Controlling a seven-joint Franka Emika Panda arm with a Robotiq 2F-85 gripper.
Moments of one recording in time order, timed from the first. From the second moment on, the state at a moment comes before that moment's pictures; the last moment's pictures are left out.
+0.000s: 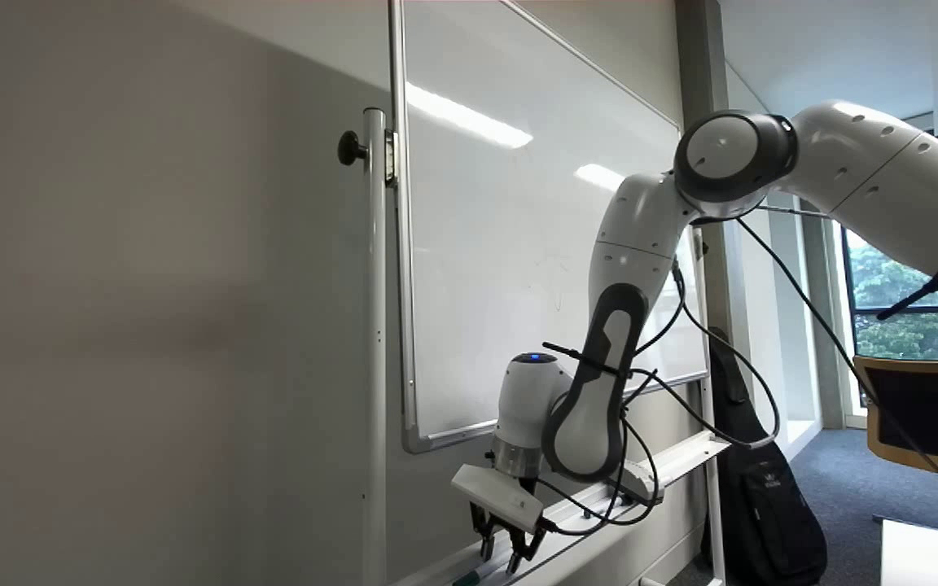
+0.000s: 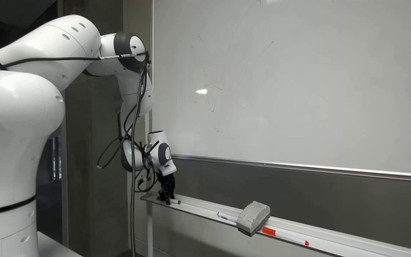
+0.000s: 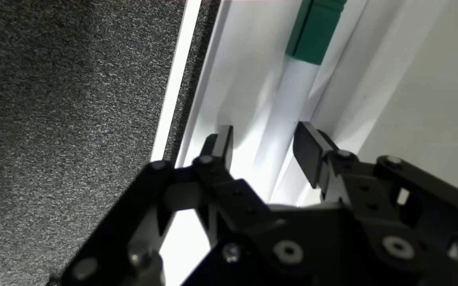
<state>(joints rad) 0.25 0.72 -0.04 -2.07 -0.29 3.05 1.81</state>
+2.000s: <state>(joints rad) 0.31 0.69 -0.04 -2.05 0.10 2.96 1.48</state>
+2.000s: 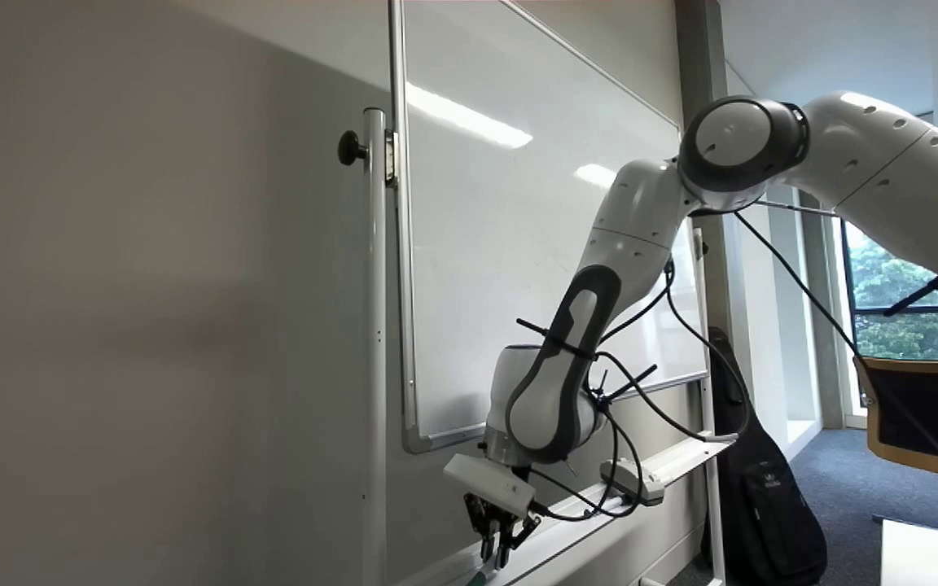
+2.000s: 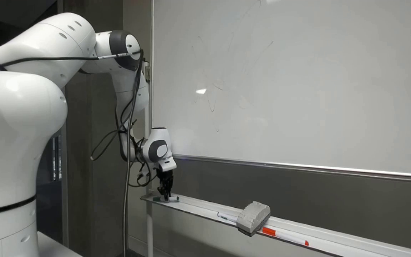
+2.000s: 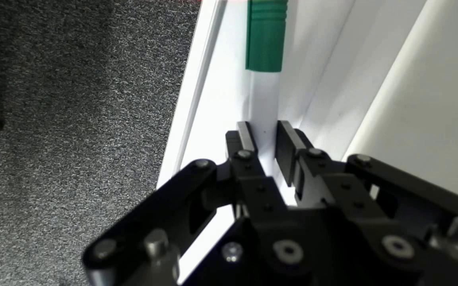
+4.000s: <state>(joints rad) 0.21 0.49 0.03 -2.10 0.09 2.47 1.10</state>
